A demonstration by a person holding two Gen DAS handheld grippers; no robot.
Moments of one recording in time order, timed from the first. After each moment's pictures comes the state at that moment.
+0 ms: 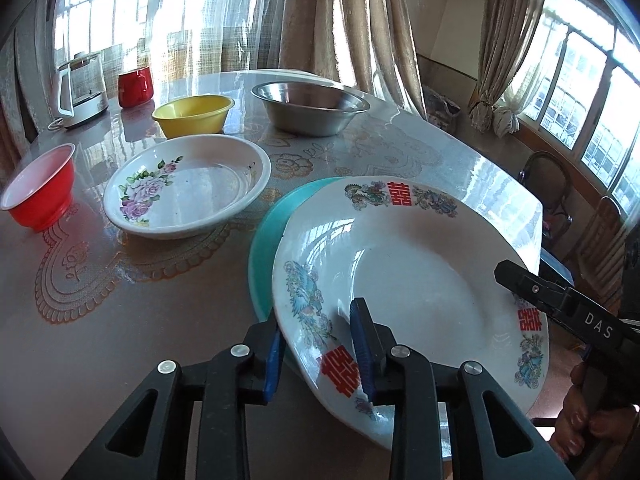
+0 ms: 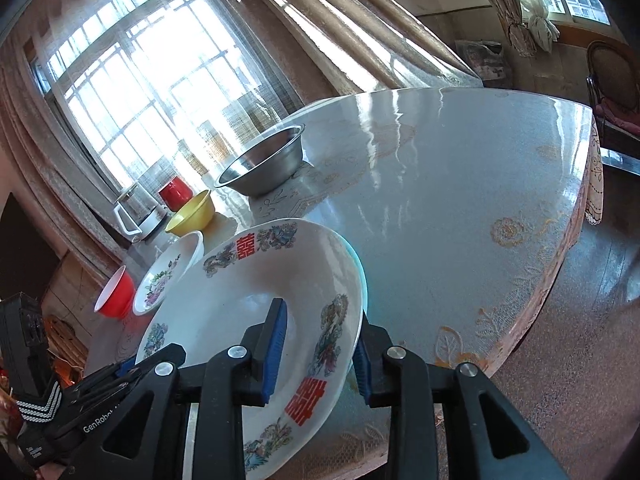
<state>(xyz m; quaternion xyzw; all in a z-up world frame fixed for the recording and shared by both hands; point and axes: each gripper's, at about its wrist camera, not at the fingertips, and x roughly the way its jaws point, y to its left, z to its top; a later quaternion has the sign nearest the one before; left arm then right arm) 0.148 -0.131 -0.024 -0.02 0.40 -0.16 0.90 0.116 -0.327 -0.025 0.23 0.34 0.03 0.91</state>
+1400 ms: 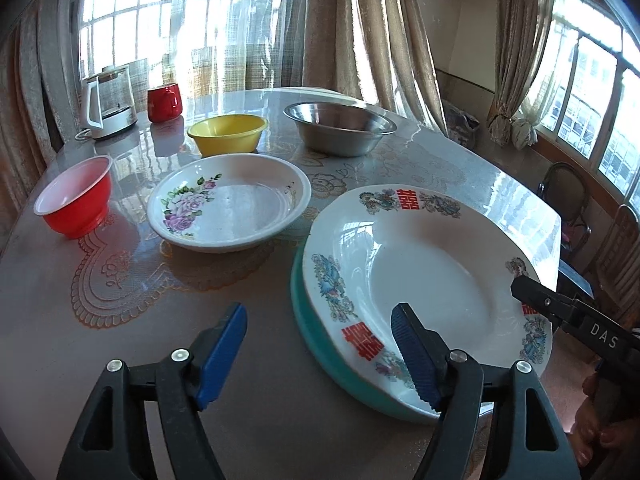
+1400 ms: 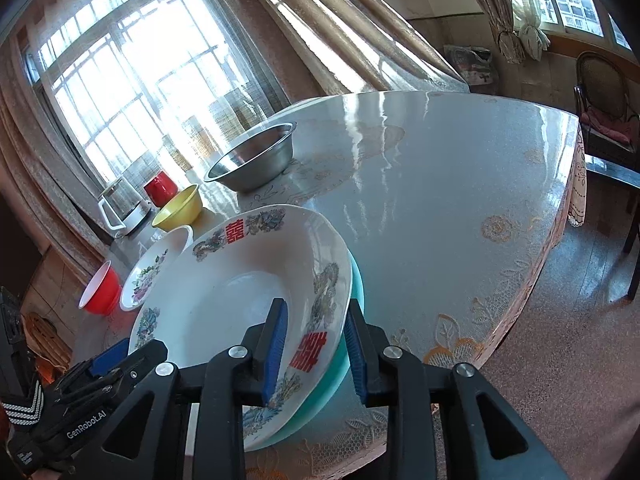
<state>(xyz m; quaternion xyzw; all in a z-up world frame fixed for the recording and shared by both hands) 0.144 -0.111 -0.015 -0.02 0.38 -0.12 0.92 0.115 -0.313 -0.021 0.22 0.35 0.00 0.91</state>
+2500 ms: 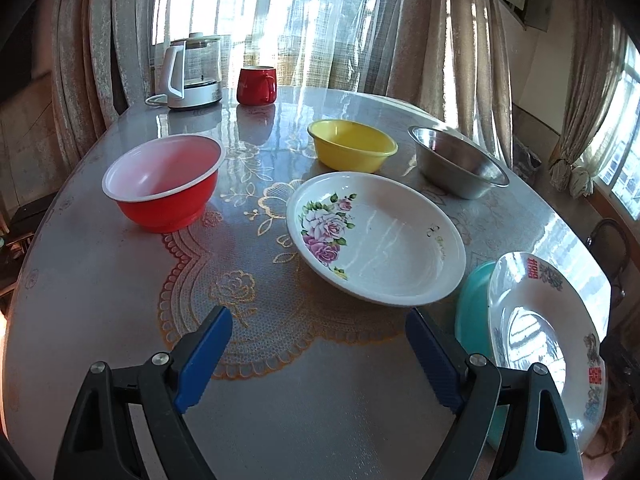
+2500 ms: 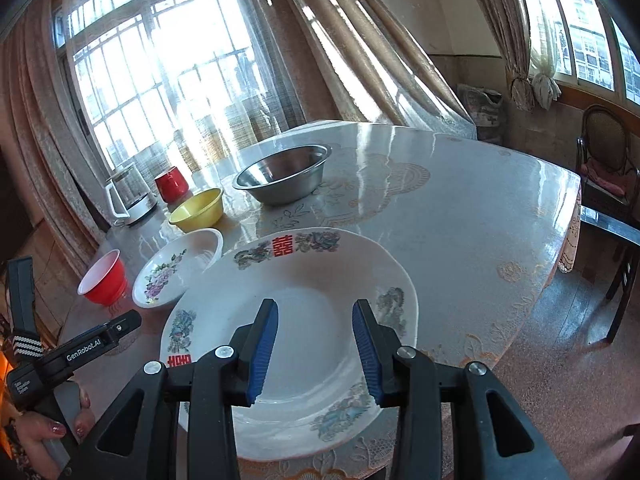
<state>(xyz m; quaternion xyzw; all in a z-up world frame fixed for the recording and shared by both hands) 0.196 -0.019 -0.018 -0.08 0.38 -0.01 0.92 0.117 -0.259 0.015 0.13 0.32 0.00 0.94</state>
